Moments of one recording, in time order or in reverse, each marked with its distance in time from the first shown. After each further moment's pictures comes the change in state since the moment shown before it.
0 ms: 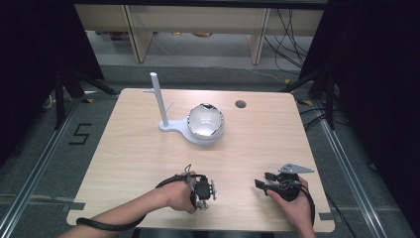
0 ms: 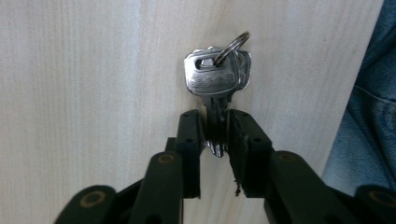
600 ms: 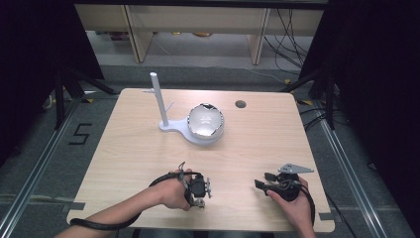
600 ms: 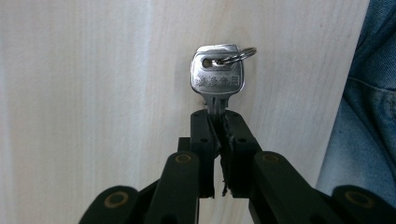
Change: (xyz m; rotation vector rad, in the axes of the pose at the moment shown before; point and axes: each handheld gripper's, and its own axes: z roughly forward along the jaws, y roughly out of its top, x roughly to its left) left arm 0.006 -0.015 -0.012 -0.048 0.004 0.009; right arm 0.003 -0.001 0.000 0.018 0.019 0.044
